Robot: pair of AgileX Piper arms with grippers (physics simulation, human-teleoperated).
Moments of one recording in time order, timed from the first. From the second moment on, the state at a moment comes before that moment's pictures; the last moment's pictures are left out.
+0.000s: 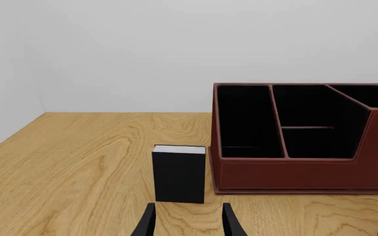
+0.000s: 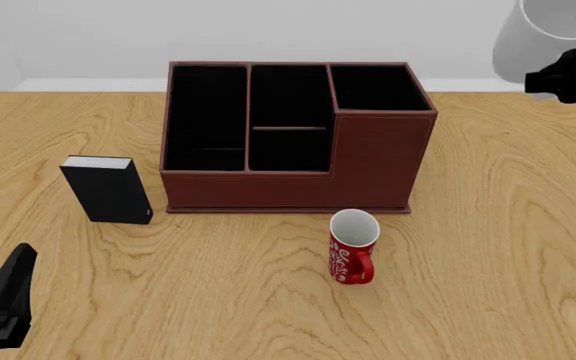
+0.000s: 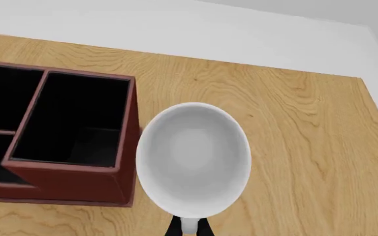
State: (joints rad) left arm 0.00 0.01 0.00 0.00 0.00; right arm -0.07 1.19 -1.13 0.51 -0.17
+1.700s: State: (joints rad) left arm 0.00 0.01 0.00 0.00 0.00; right arm -0.05 1.39 -0.96 0.38 -0.17
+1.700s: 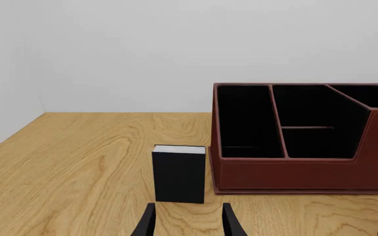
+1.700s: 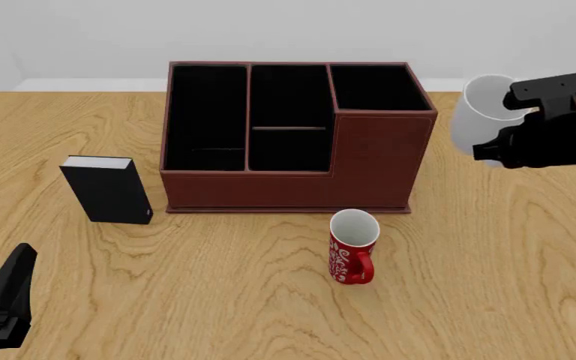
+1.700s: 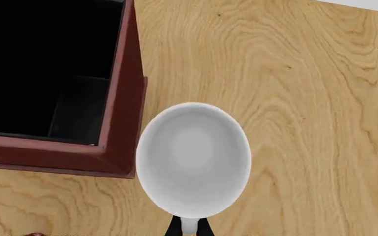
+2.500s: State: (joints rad) left arm 0.00 0.01 0.00 0.00 0.00; right arm -0.03 1.48 -0.98 0.34 -0.15
